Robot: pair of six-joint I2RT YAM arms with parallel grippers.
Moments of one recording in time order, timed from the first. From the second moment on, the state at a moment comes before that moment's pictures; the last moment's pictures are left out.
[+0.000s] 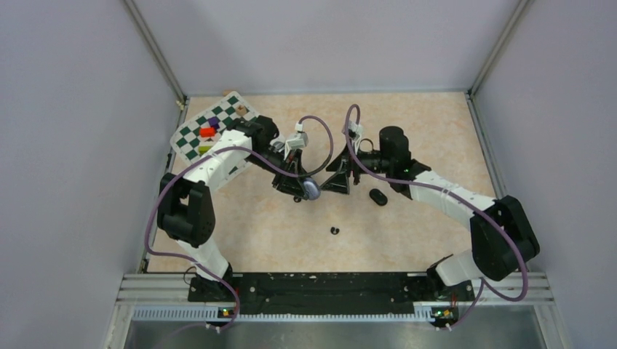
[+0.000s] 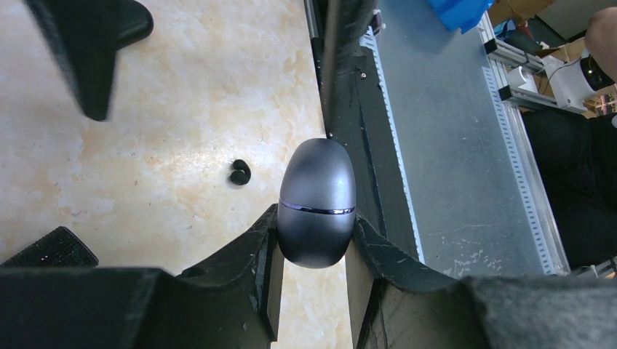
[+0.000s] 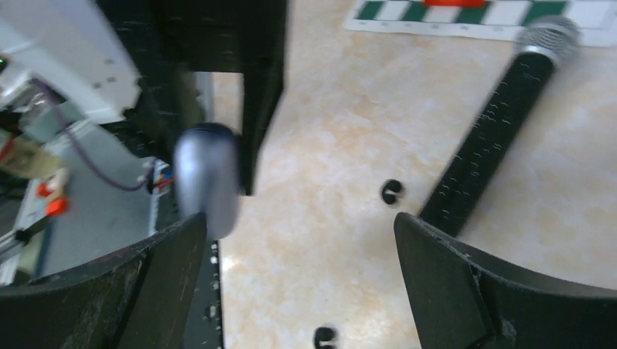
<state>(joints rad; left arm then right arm) -0.37 1.73 1.43 -1.27 1.27 0.99 0.52 1.43 0.89 0.20 -0.85 0.16</state>
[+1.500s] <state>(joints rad) -0.37 1.97 1.60 -0.78 0.87 0.31 0.14 1.27 0.88 0.17 -0.30 0.19</state>
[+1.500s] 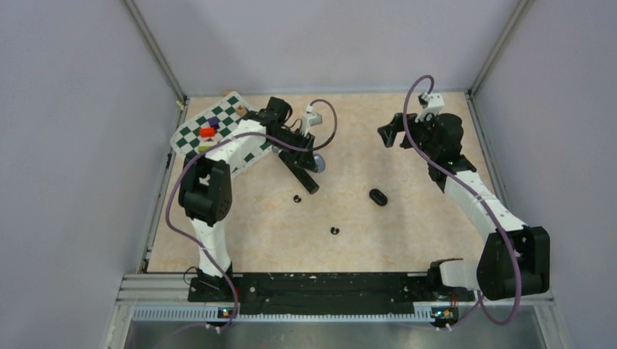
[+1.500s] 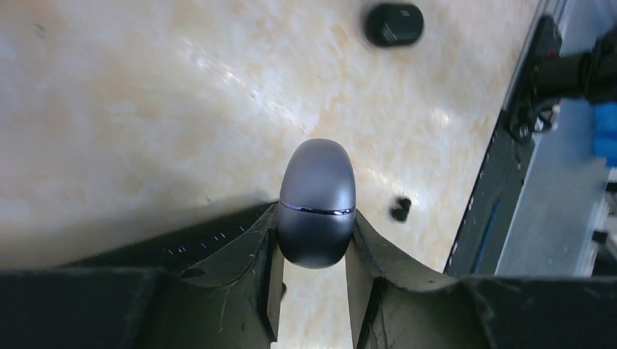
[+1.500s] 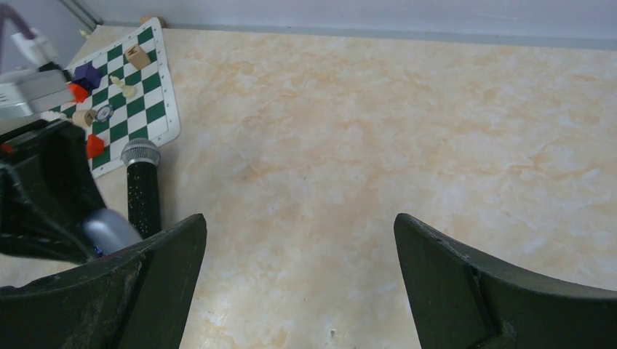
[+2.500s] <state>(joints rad) -0.45 2.36 1.77 -0.27 0.69 -0.64 0.11 1.28 0.87 0.18 -0.33 0.23</state>
